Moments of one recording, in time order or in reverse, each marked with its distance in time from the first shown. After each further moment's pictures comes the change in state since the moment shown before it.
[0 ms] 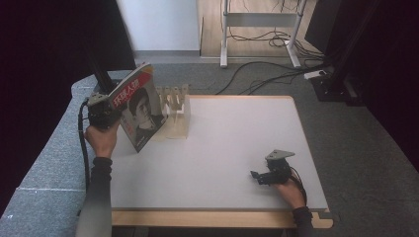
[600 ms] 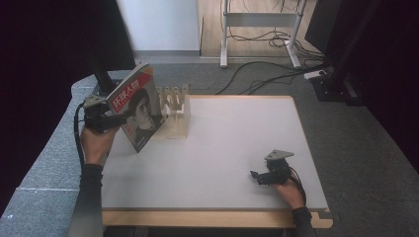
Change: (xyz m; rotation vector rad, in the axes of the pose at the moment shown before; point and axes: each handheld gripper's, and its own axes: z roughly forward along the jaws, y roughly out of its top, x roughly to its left) left arm 0.001 -0.002 -0.017 0.030 -0.053 0.008; right arm 0.002 0.001 0.001 0.007 -0.014 -0.008
